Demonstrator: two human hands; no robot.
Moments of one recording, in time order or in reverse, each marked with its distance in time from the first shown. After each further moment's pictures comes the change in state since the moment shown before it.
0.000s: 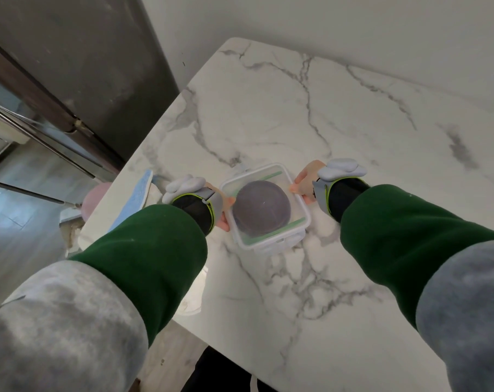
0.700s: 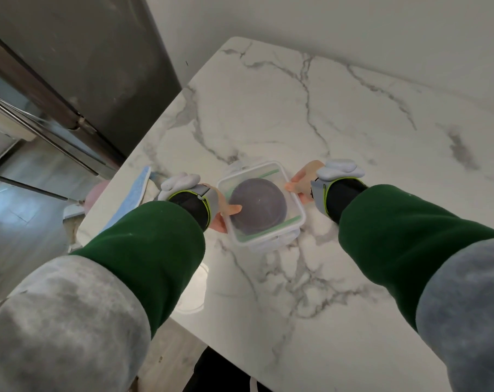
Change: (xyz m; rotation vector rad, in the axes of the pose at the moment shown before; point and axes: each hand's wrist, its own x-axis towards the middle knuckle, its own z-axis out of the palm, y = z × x) left_hand -0.013 0.000 0.009 0.268 -0.088 0.018; right_hand -0.001 0.011 0.000 0.060 -0.002 -0.048
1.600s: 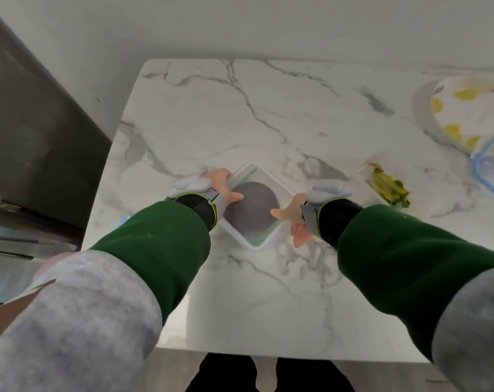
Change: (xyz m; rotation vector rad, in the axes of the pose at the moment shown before) left_hand 0.020 0.046 -0.027 0.514 0.185 0.645; right_hand -0.058 0.010 0.074 0.102 -0.021 0.451
